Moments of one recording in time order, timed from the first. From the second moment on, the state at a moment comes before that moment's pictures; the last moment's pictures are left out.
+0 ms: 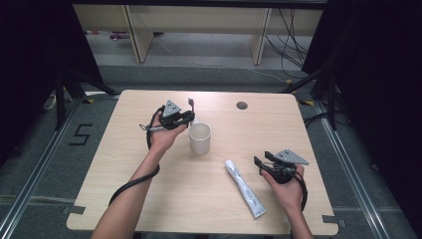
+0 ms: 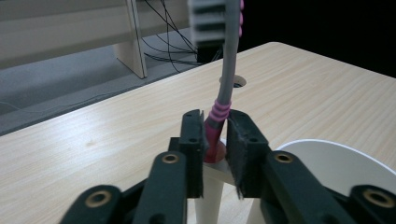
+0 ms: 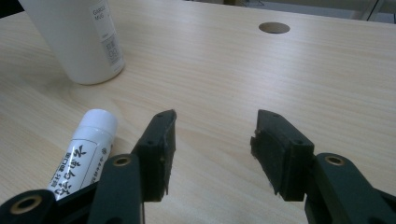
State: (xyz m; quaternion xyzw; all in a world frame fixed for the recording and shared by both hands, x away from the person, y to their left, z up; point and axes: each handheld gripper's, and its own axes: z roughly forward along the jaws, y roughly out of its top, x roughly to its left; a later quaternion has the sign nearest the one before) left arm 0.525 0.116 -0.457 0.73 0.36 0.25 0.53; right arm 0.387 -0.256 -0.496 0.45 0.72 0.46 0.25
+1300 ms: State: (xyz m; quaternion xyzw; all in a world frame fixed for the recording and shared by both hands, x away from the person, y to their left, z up) left arm 0.439 0.177 -0.463 0.72 0.37 0.24 0.54; right arm 0.386 -0.242 -0.475 0.46 0.79 0.37 0.17
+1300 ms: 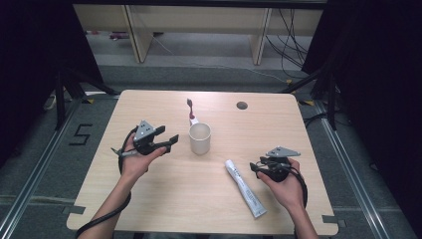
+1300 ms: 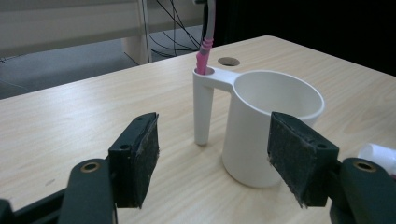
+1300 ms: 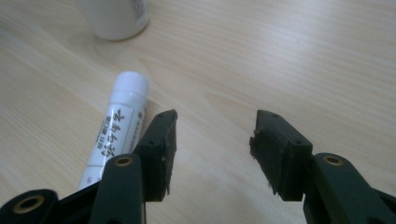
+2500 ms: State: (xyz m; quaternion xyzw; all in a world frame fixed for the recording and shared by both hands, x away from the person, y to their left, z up) left arm 0.395 0.197 -0.498 0.73 0.38 0.24 0.52; right arm 0.390 -0.212 -0.450 0.50 0.84 0.21 0.03
